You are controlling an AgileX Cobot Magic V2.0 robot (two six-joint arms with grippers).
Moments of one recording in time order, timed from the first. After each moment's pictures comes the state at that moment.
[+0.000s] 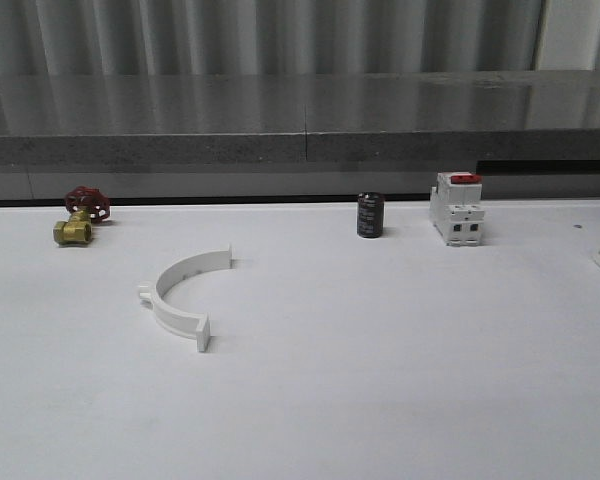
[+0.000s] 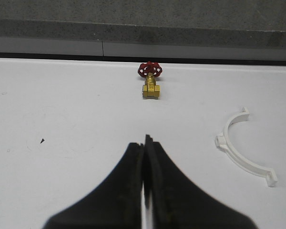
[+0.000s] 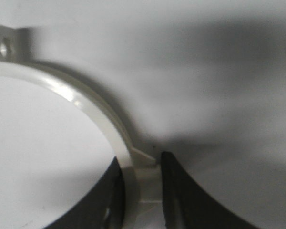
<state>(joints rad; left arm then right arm) -0.16 0.51 -0.49 0.16 0.48 -0.27 -0.24 1.92 -1.18 0.07 0.62 -0.17</state>
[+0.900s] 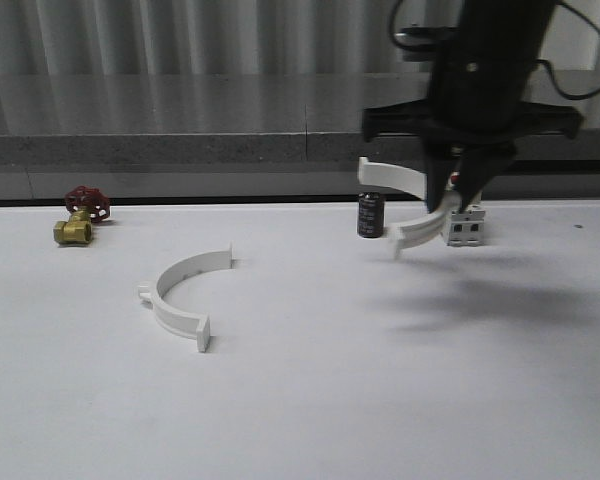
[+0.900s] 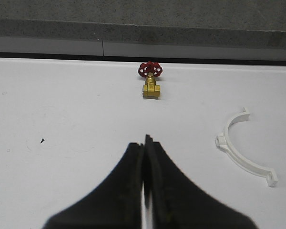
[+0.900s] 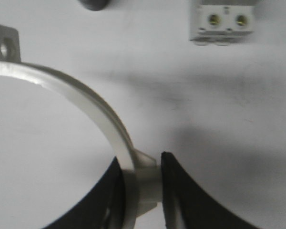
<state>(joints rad) -0.16 0.51 -0.49 0.16 0.48 -0.27 0.43 1.90 -1.48 -0.20 0.84 0.53</state>
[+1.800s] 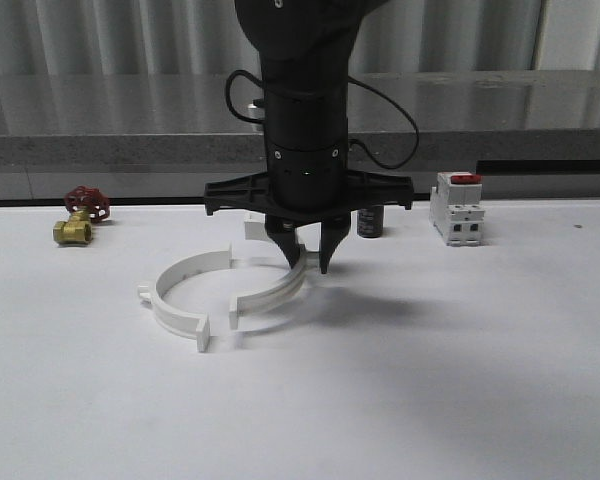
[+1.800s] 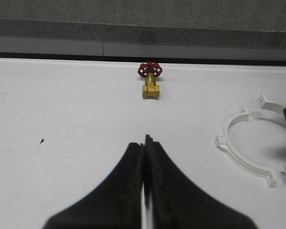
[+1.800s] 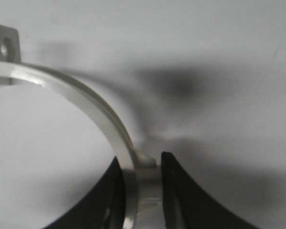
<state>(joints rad) -0.16 0.51 -0.49 0.16 0.48 -0.27 0.68 2.17 -1.71 -0.33 0.89 0.91</state>
